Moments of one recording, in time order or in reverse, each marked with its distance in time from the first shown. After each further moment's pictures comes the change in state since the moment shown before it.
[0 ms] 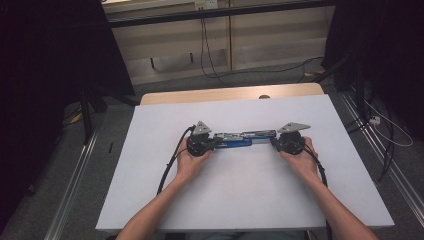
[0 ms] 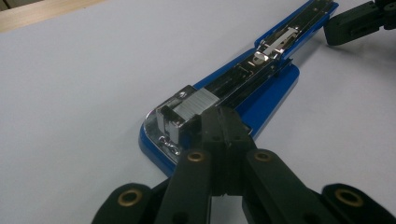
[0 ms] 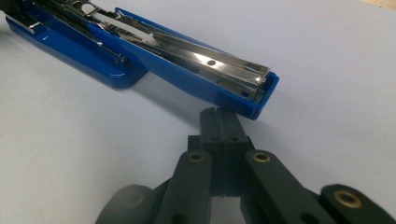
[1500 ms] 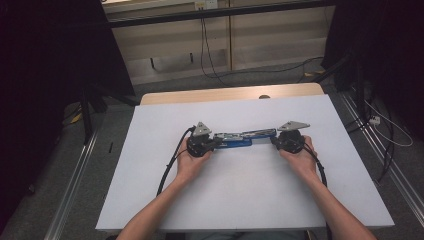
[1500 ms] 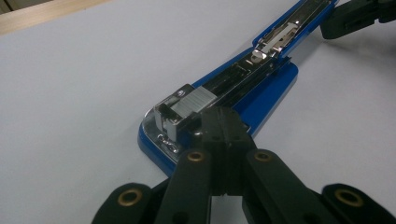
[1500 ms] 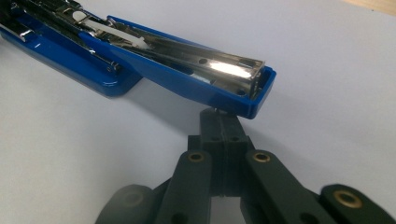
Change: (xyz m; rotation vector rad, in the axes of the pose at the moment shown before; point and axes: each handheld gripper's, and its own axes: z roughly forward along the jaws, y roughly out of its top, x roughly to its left) left arm -0.002 -0.002 -0.001 -0.007 0.008 0.011; right arm -0.001 0.003 0.001 -0.012 -0.016 0.010
